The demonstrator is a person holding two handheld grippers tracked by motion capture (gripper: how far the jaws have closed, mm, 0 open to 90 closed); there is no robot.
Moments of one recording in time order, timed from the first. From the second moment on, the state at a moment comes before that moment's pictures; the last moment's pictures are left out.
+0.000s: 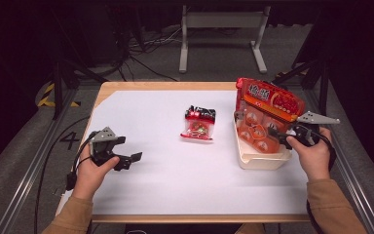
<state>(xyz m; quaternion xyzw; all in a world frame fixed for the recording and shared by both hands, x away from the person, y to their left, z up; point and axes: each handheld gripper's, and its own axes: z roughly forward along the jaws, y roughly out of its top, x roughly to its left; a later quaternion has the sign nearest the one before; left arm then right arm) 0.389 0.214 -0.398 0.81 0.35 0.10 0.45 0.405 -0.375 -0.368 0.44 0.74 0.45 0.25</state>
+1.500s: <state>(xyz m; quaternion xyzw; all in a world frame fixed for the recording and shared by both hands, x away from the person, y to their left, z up) 0.396 0.201 -0.399 0.81 0.35 0.13 0.45 0.320 -0.300 -0.367 0.32 0.76 0.51 0.22</state>
